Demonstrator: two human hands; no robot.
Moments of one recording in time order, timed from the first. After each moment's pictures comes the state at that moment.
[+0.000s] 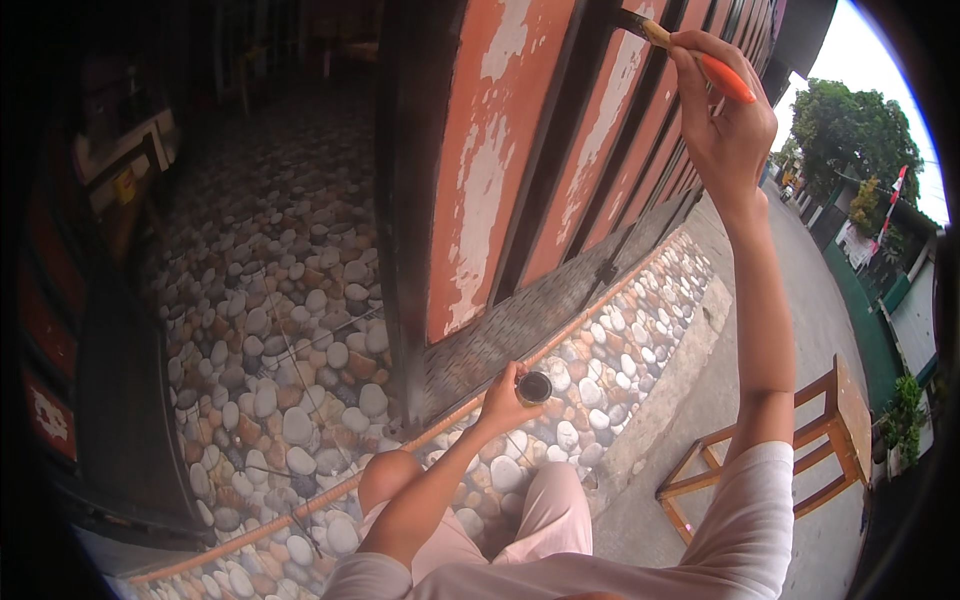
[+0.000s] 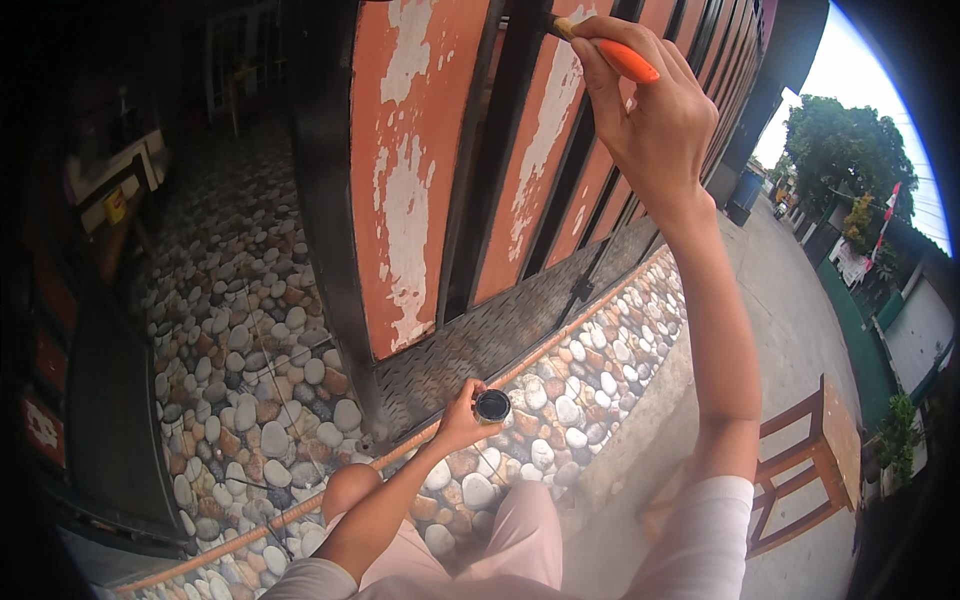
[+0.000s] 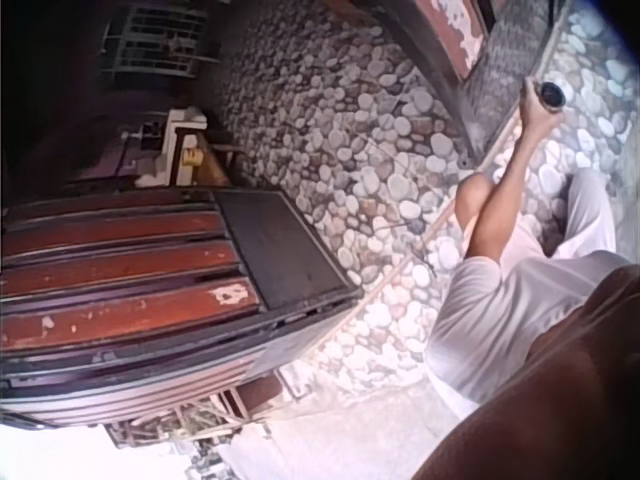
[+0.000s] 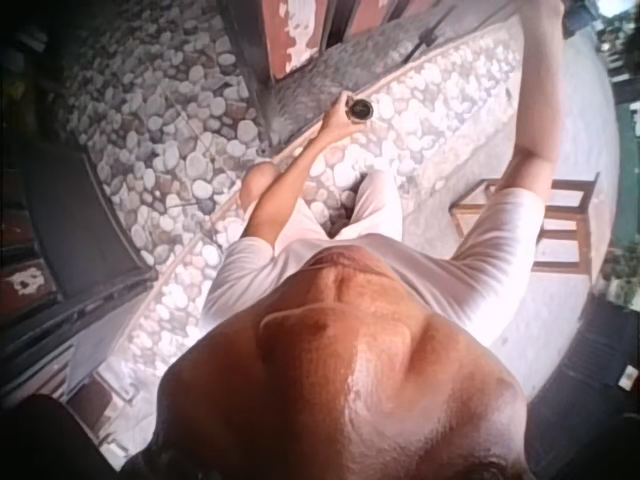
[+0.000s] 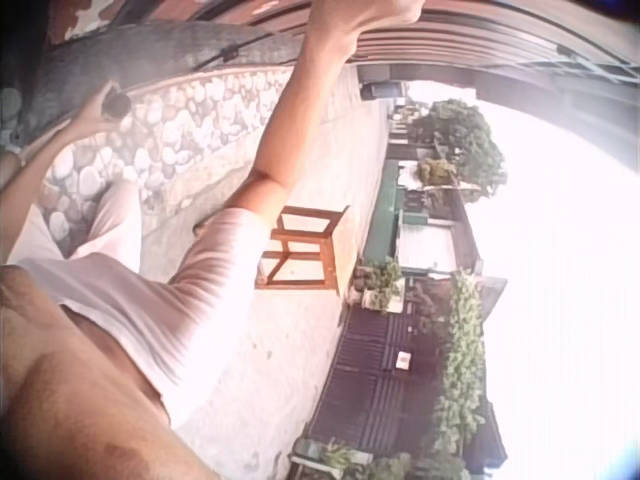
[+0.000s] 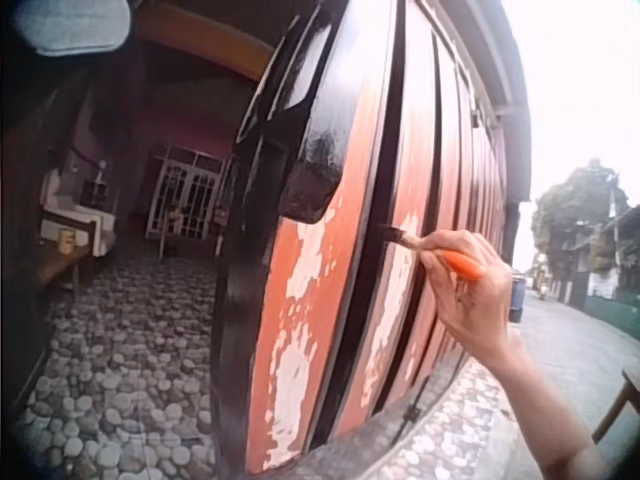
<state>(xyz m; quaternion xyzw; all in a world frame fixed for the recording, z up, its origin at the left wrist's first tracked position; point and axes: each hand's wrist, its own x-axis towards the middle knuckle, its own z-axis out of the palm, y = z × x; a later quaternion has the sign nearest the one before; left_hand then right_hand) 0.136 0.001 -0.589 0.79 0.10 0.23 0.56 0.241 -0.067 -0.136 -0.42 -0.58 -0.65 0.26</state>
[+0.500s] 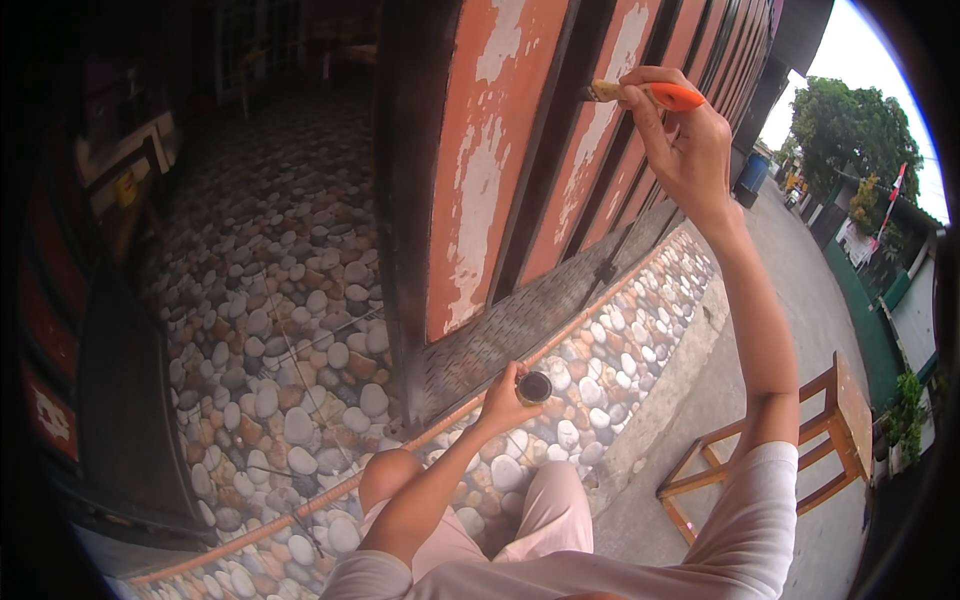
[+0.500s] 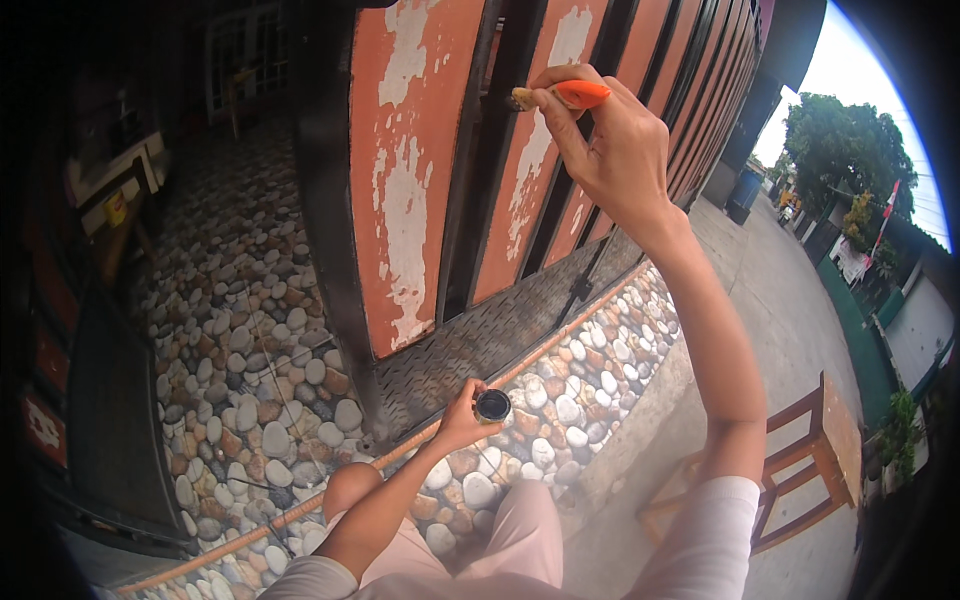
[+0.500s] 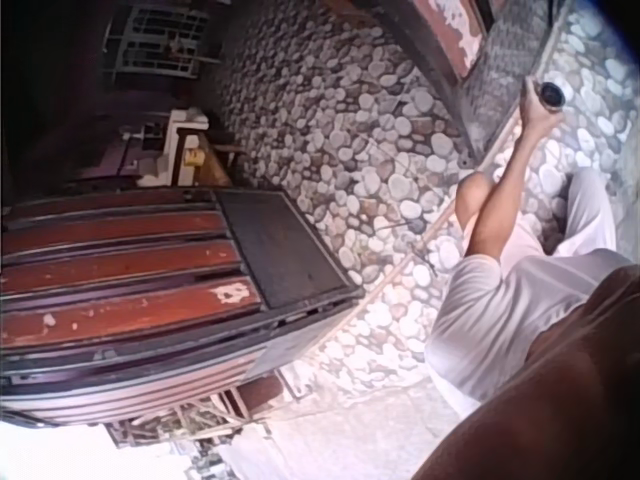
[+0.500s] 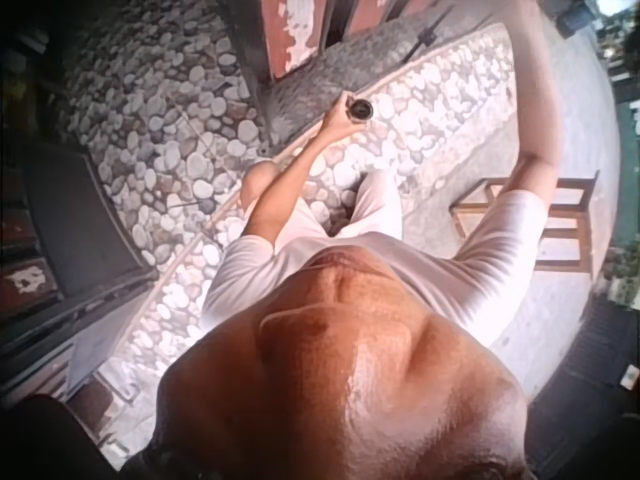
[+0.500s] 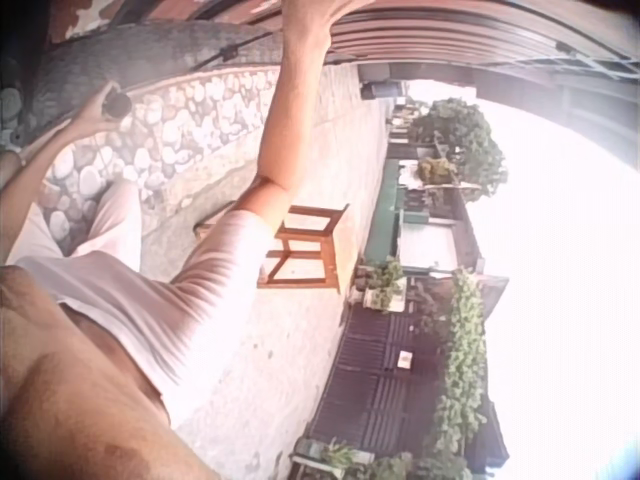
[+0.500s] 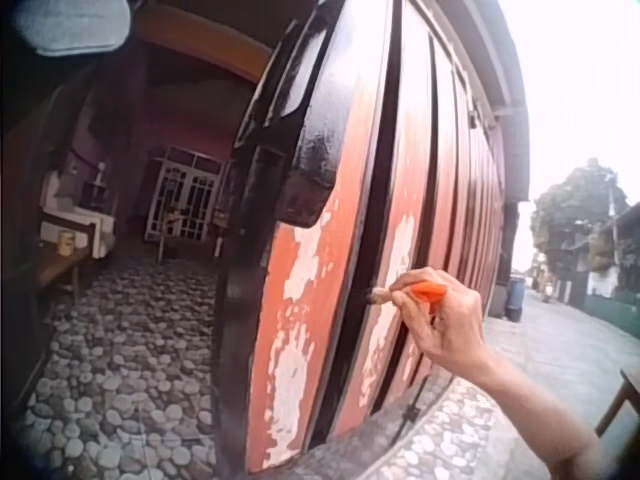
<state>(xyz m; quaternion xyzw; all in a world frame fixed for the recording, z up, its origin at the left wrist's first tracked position) 0.133 0.000 -0.587 0.79 0.10 0.22 0.56 0.244 -0.064 -0.167 -0.53 -0.62 -0.50 0.29</state>
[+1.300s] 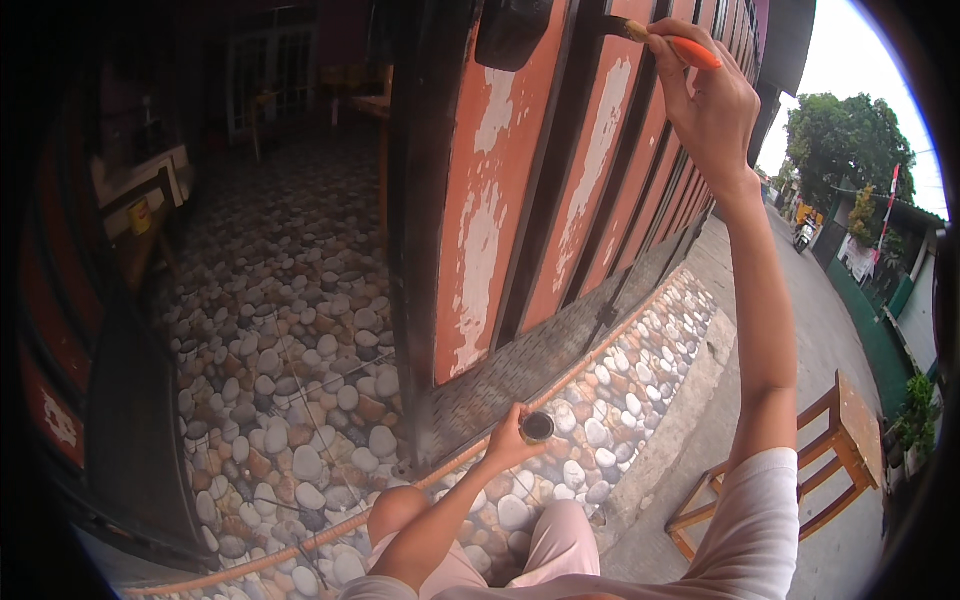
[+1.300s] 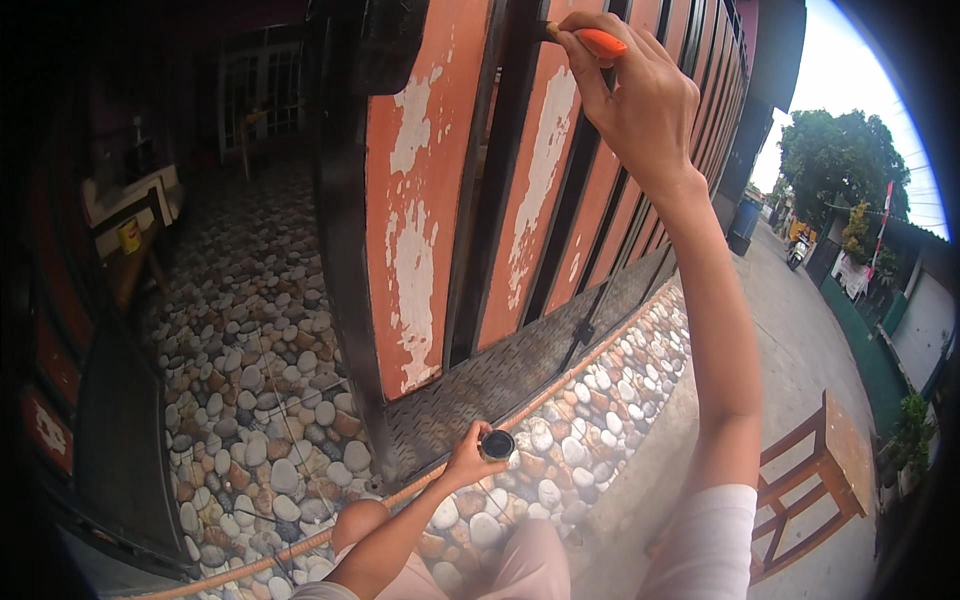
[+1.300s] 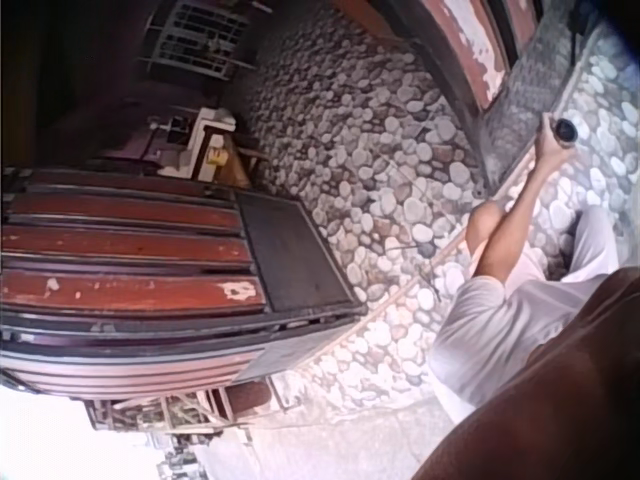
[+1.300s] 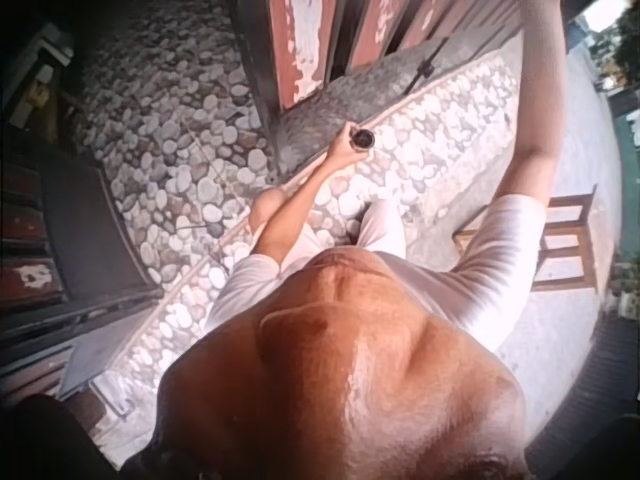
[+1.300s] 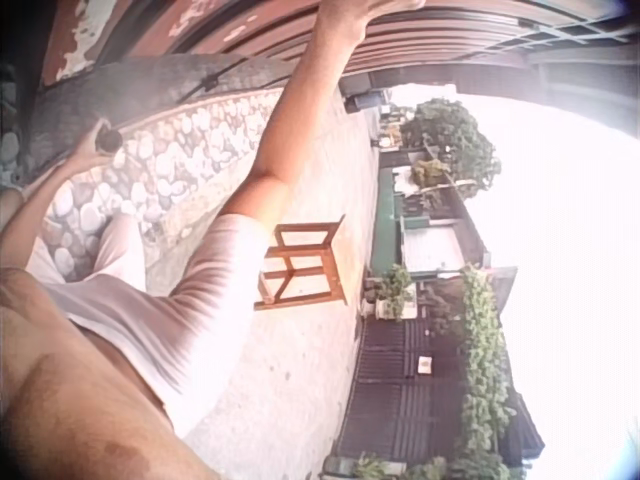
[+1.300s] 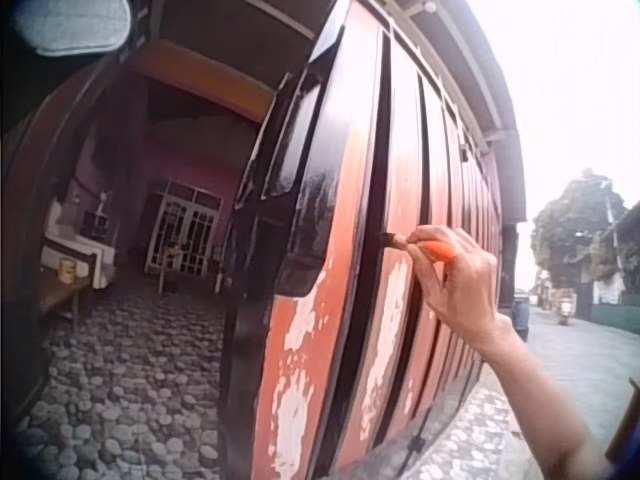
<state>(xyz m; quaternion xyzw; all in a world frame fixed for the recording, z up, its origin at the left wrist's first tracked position) 0.137 0.000 -0.593 0.80 0.11 0.22 0.55 0.246 -0.060 -0.075 -0.36 -0.55 -0.72 0.22</state>
